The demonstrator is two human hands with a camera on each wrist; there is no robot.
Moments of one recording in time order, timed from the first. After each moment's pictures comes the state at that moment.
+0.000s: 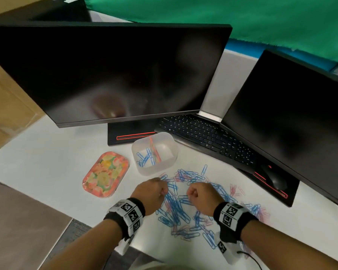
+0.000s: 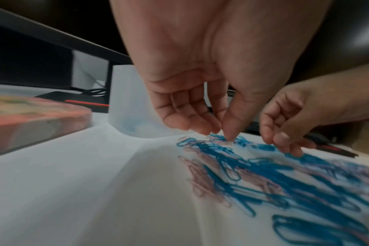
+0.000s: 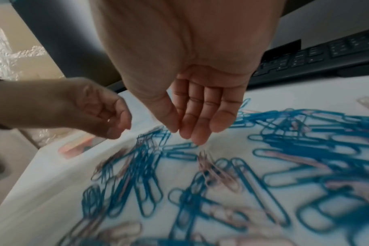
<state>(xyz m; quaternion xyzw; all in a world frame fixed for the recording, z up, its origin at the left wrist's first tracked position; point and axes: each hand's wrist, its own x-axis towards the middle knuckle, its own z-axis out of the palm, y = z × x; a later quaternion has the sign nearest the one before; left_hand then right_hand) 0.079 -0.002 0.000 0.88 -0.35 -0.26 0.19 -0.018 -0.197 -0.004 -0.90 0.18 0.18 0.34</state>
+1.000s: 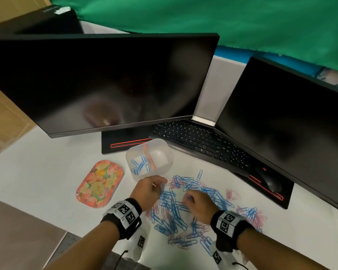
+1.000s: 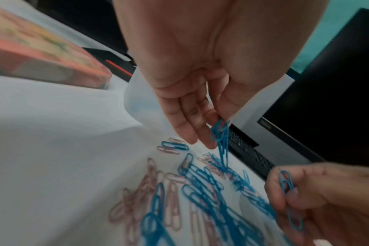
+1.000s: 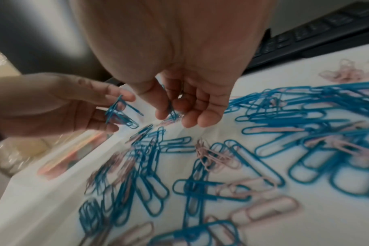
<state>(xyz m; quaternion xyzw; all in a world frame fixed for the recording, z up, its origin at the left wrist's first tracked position) 0.098 -0.021 -0.018 0.84 -0.22 -0.28 0.42 -0.024 -0.197 -0.018 -0.87 0.18 0.16 0.43</state>
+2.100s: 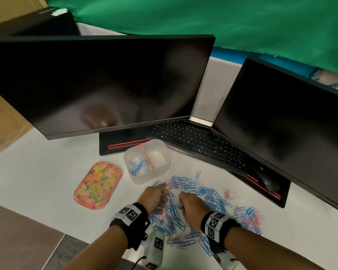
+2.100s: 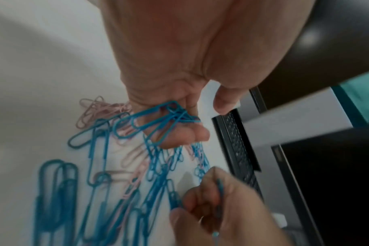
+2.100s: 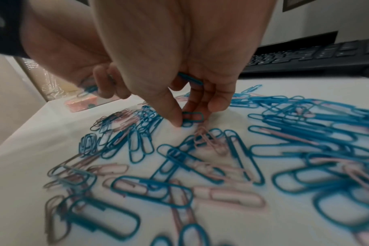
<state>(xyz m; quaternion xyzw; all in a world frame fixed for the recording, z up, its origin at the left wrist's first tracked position) 0.075 -0.040 -0.005 0.67 0.11 -0.48 0.55 -0.022 -0.179 -0.017 -0.95 0.10 0.20 0.23</state>
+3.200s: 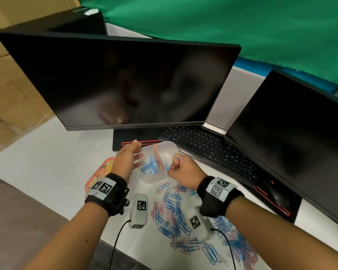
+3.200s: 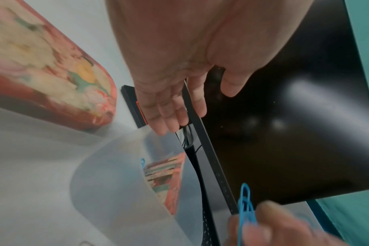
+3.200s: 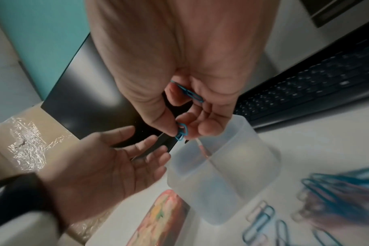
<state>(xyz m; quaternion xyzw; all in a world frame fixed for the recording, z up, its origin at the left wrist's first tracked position) 0.153 0.011 0.072 0.69 0.13 -0.23 0.68 0.079 -0.158 0.065 -0.84 0.15 0.09 0.52</state>
